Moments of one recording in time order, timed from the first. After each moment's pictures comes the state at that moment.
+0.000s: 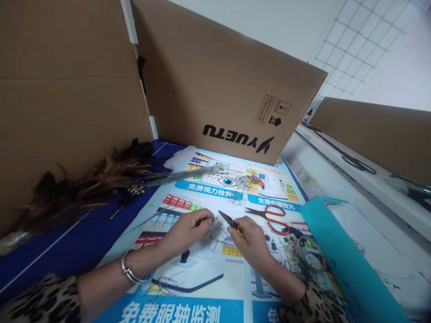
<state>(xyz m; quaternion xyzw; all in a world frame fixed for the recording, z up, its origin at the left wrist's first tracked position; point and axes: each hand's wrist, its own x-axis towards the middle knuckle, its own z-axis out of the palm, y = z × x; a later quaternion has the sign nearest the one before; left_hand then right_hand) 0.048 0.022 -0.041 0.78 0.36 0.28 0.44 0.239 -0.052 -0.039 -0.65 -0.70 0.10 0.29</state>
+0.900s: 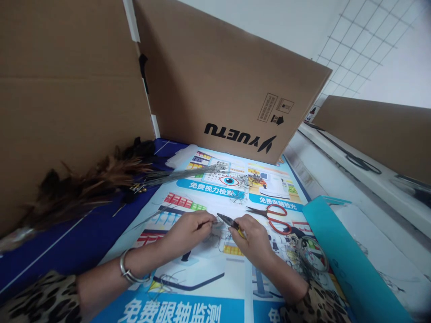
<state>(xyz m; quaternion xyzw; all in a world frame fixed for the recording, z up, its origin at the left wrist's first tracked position) 0.046 0.018 -0.030 0.83 0.33 0.26 0.37 0.244 -0.051 -0.039 -0.60 -0.75 0.02 0.26</state>
